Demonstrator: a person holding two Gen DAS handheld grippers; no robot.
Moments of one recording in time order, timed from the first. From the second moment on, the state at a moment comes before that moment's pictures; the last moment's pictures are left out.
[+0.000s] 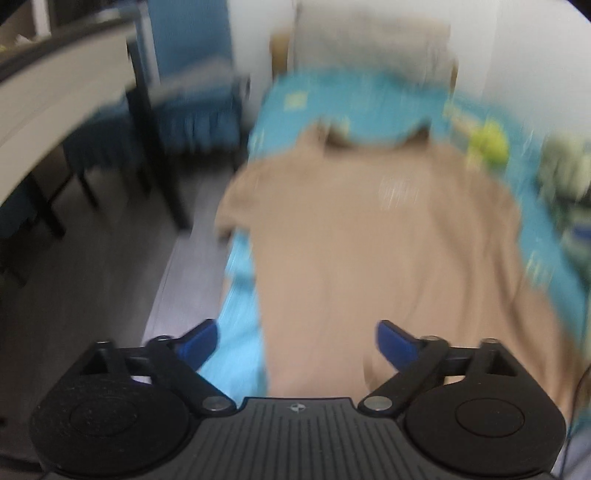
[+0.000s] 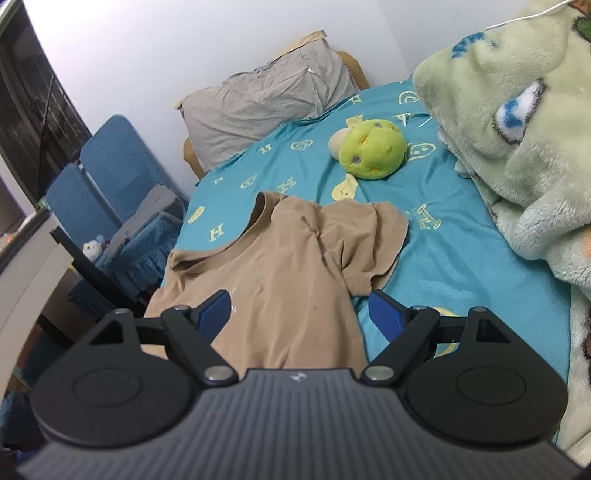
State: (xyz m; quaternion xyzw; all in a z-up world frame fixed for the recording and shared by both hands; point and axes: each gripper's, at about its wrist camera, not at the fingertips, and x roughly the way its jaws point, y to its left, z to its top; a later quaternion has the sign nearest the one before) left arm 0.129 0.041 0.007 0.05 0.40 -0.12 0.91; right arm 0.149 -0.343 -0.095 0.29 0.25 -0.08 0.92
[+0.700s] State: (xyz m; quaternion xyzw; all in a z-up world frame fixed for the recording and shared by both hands) left arm 0.171 0.022 -0.102 -0.05 0.36 -0.15 0.92; right arm 0.279 -0.428 -0.198 0.42 0.34 -0.11 0.84
